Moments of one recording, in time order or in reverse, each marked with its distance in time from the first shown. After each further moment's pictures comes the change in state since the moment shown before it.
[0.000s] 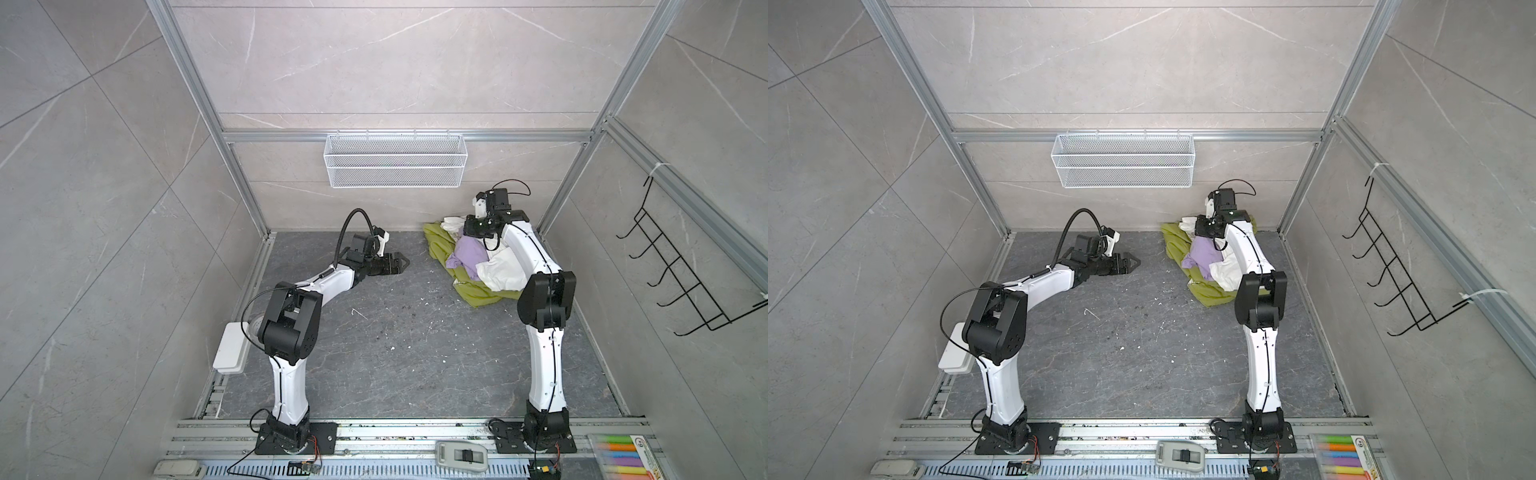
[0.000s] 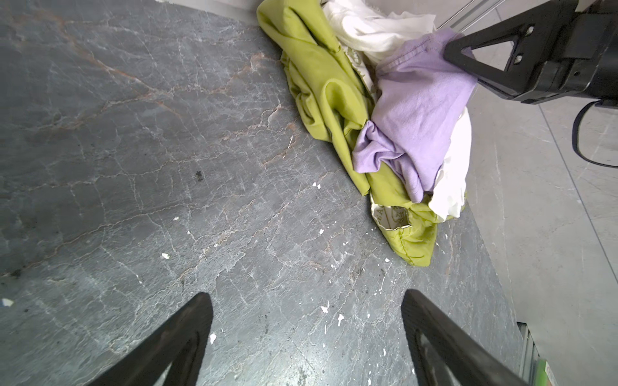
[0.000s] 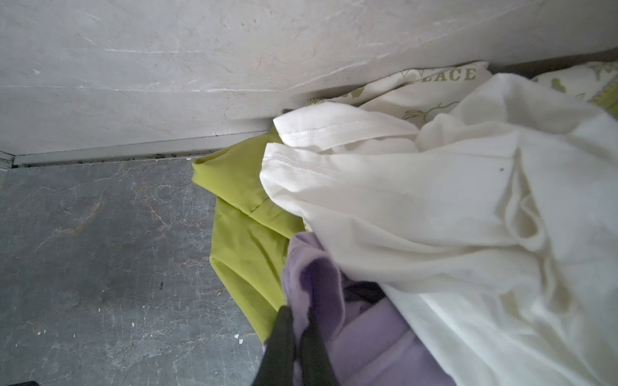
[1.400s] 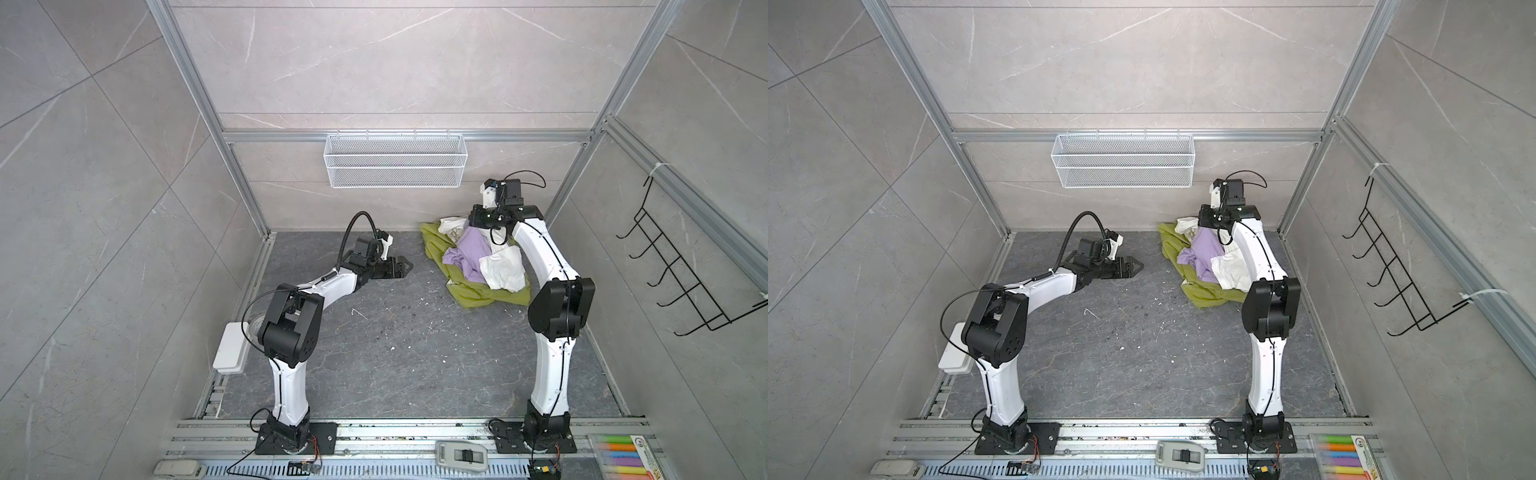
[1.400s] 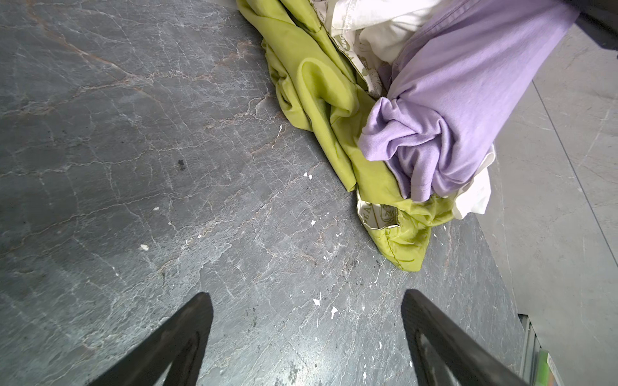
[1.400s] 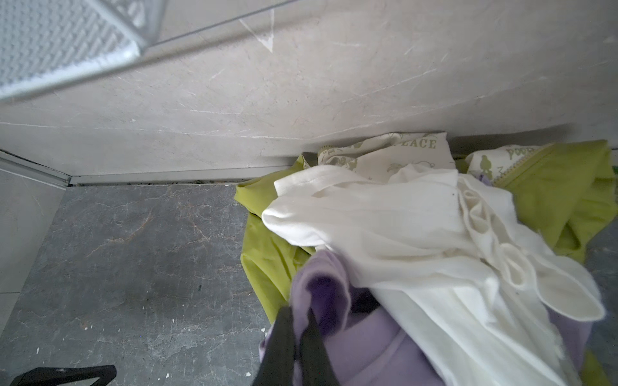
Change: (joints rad) left arm -0.030 -0.013 -0.041 0.029 -0.012 -0.001; right arm 0.000 -0.166 -0.088 0.057 -0.008 0.003
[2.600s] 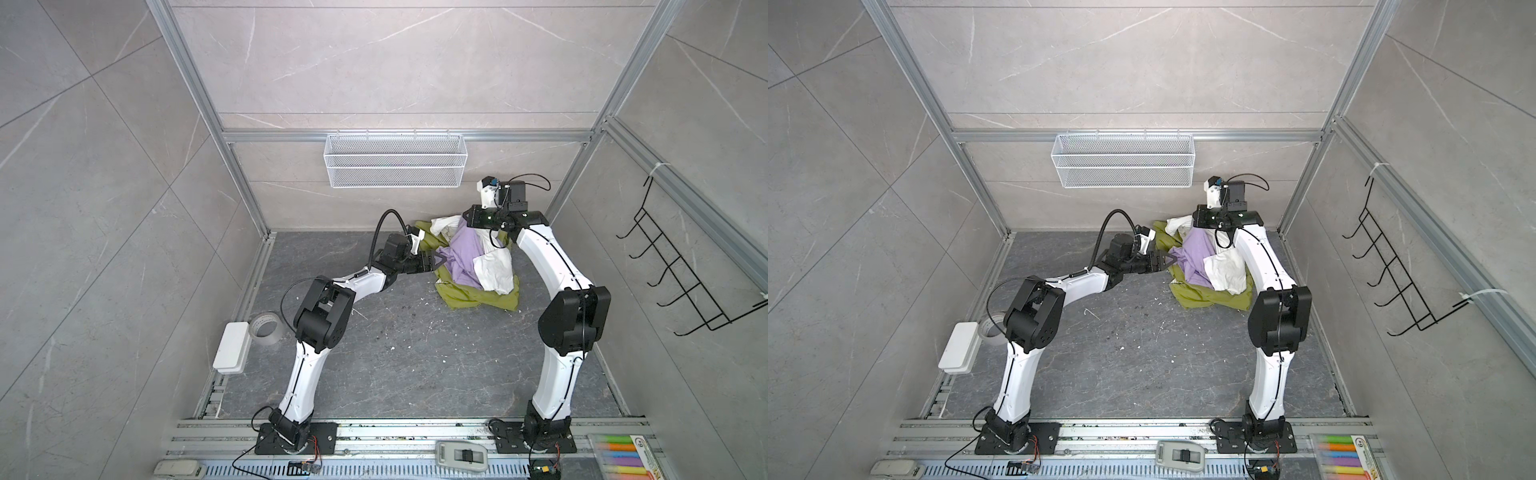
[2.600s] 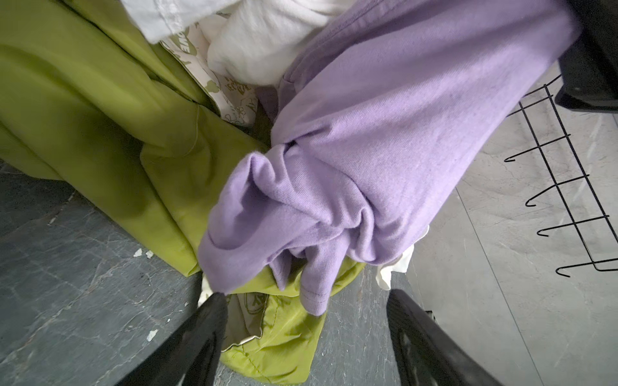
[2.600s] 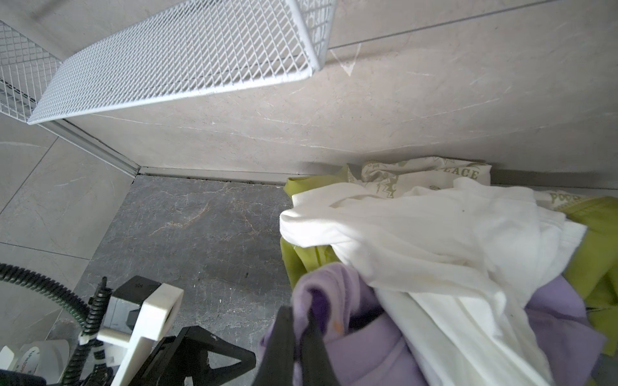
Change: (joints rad) left arm -0.131 0.278 0.268 0.268 0.140 -0.271; right arm 0.027 -0.167 -0.219 0.154 -0.113 -0.008
